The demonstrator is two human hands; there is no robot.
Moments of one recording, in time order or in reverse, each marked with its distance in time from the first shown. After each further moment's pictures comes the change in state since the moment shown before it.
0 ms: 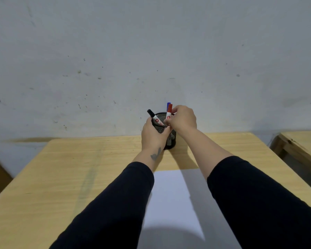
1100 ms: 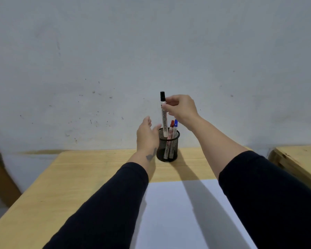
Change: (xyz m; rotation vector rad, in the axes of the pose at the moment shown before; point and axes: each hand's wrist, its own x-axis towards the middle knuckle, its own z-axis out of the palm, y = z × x) left_hand 0.001 0.048 -0.045 -0.050 0.021 0.037; right_hand -0.004 -0.062 -0.060 0.379 -0.027 -0.260
